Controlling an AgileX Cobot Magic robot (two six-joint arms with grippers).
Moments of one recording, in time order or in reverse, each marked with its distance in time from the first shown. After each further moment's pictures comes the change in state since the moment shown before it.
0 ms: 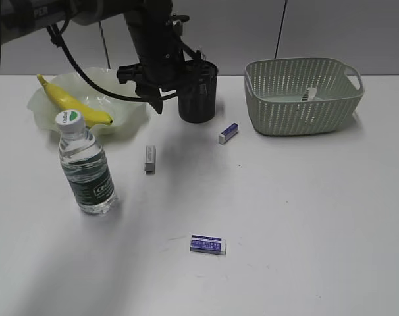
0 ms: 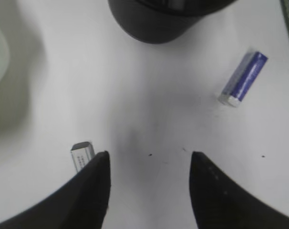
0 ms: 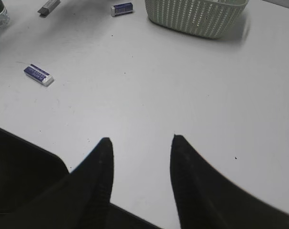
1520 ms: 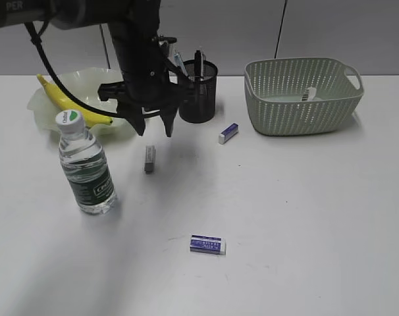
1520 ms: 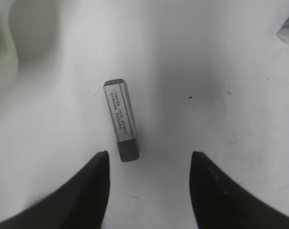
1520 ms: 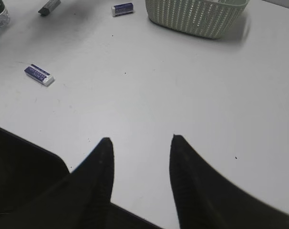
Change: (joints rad) left arm 0.007 -0.110 0.242 0.008 0.000 -0.011; right arm 0.000 0.000 0.000 0.001 -0.001 0.000
